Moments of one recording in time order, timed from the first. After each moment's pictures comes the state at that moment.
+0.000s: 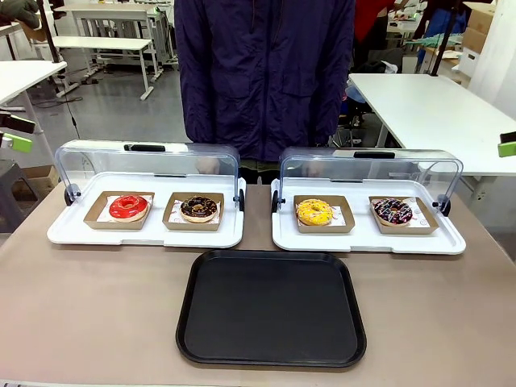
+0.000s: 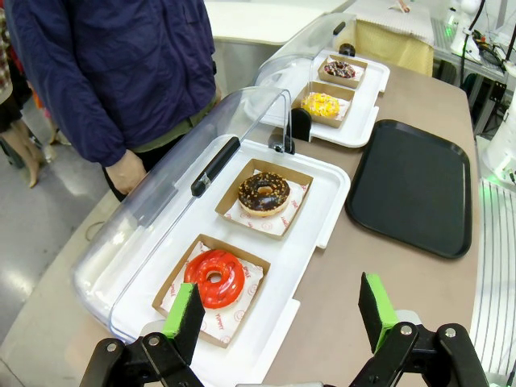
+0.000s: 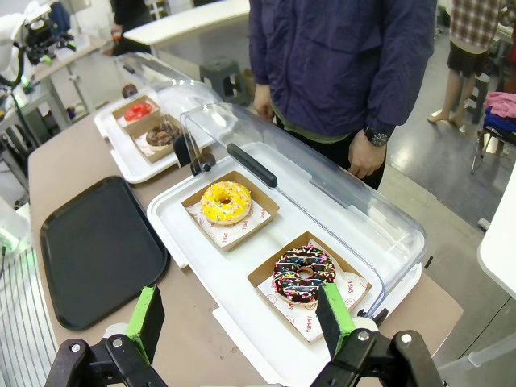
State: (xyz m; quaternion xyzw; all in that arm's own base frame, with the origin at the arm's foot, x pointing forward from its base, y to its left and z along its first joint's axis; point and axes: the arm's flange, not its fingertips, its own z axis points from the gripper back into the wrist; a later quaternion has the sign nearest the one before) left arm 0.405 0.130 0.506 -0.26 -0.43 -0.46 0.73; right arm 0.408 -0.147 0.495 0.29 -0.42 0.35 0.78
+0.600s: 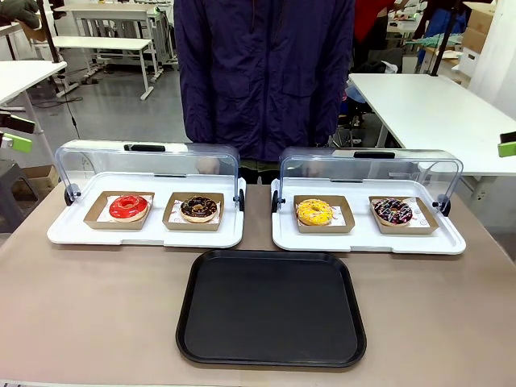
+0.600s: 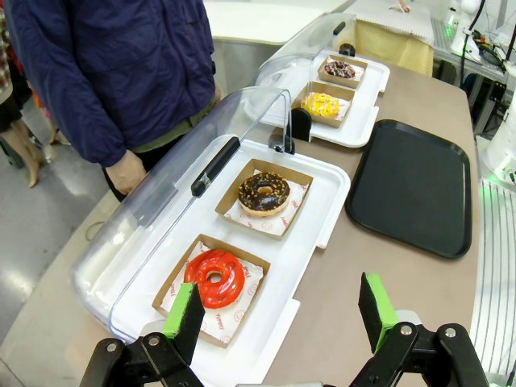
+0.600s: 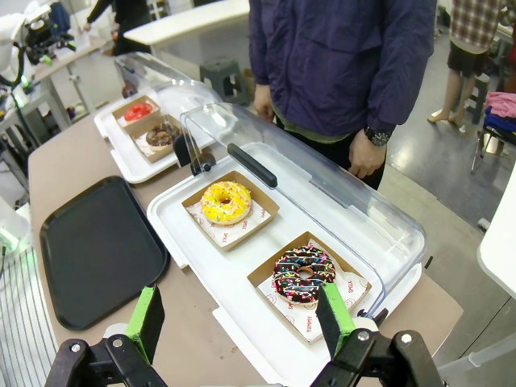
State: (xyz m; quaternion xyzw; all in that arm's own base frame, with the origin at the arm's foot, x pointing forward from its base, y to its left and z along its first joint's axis) left arm 0.405 0.130 0.506 -0.26 -0.43 -0.46 0.73; right arm 0.408 -0.147 0.495 0.29 -0.42 0.35 0.78
